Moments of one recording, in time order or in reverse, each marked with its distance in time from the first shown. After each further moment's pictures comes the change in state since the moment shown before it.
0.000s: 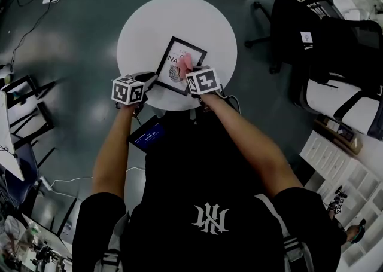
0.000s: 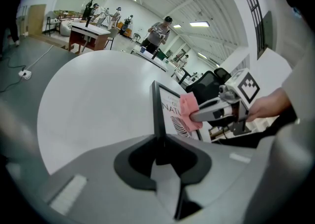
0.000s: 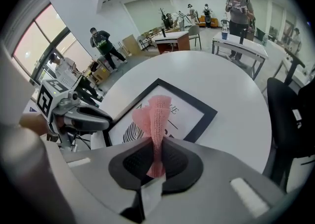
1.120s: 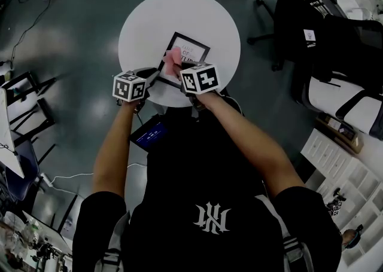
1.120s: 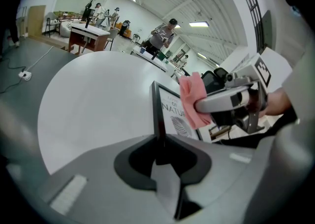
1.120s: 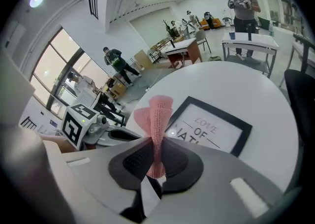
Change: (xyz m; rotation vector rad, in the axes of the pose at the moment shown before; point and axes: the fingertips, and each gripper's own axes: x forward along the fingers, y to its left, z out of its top) left arm 0.002 -0.002 0.002 0.004 -0.006 0.002; right arm -0.017 0.062 0.039 0.041 -0.137 0.222
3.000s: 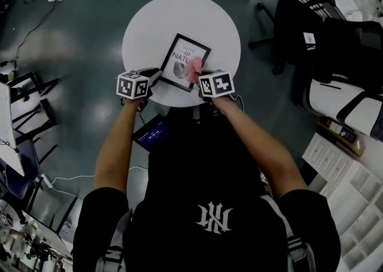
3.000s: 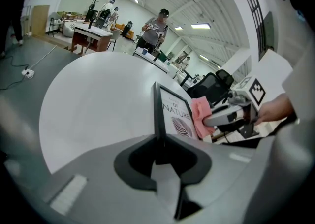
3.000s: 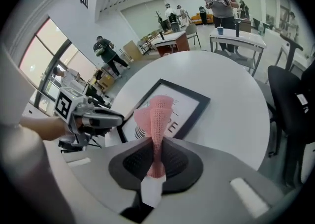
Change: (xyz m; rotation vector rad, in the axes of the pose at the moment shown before) left arm -0.002 0.002 -0.002 -0.020 -0.016 0.015; right arm -0.028 -0.056 -0.058 0.032 0.103 -0.132
